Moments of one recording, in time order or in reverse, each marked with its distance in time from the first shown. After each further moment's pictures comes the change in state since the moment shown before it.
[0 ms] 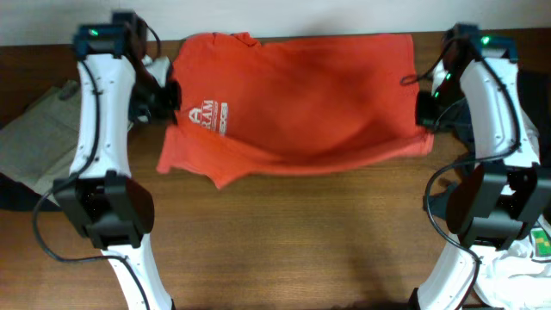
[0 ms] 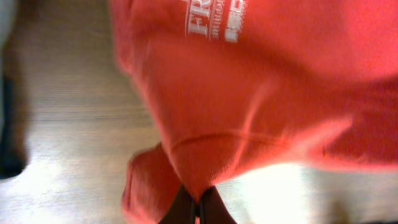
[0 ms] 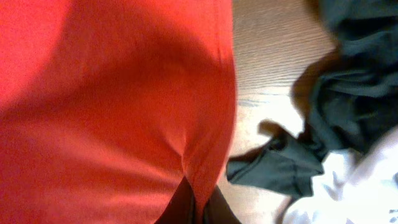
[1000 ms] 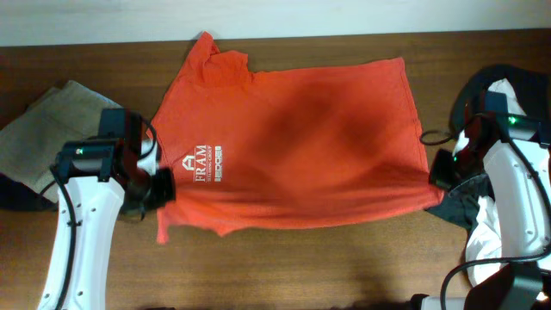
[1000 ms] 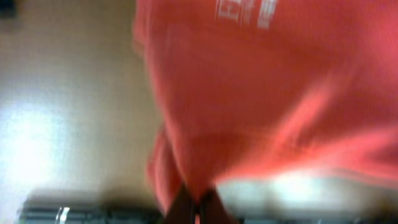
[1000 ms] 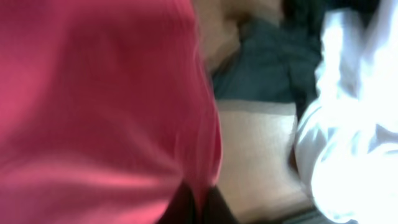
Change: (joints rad) left arm 0.002 -0.785 -0.945 0.317 -0.111 -0.126; right arm -0.092 -0.543 -0.642 0.227 -0.005 0.117
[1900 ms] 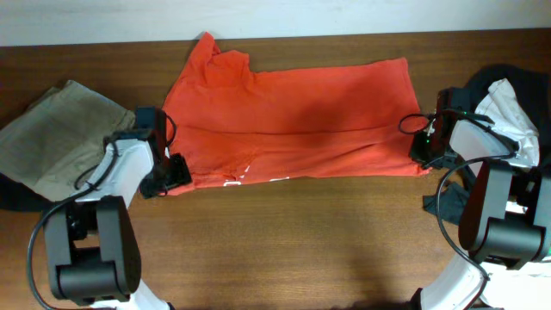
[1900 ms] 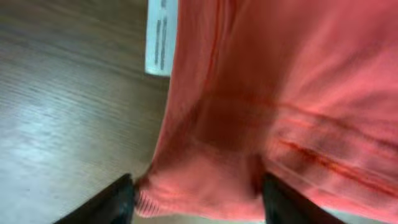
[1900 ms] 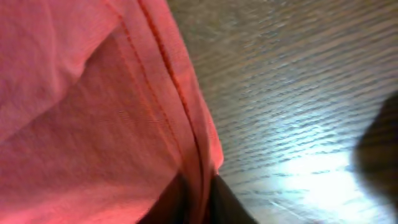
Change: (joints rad) left arm 0.014 0.433 -0.146 0.490 -0.133 -0.120; right arm 0.003 0.432 -0.062 0.597 0.037 -0.050
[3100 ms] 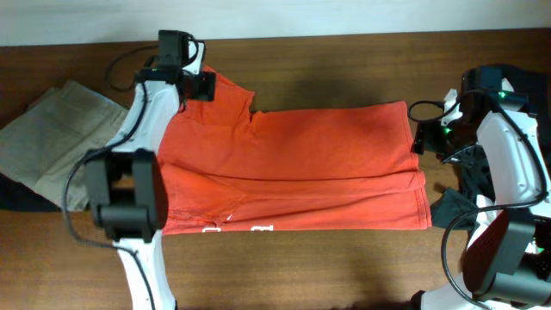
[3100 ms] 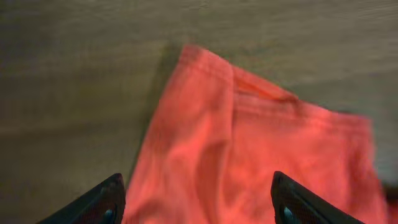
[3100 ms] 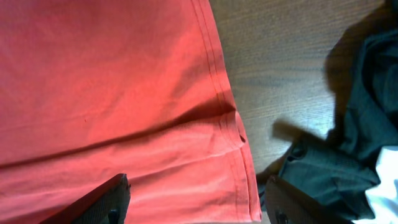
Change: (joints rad) left arm -0.118 0.412 0.678 0.291 0.055 0.396; right arm -0.003 -0.224 0.197 -0.469 -0.193 -0.091
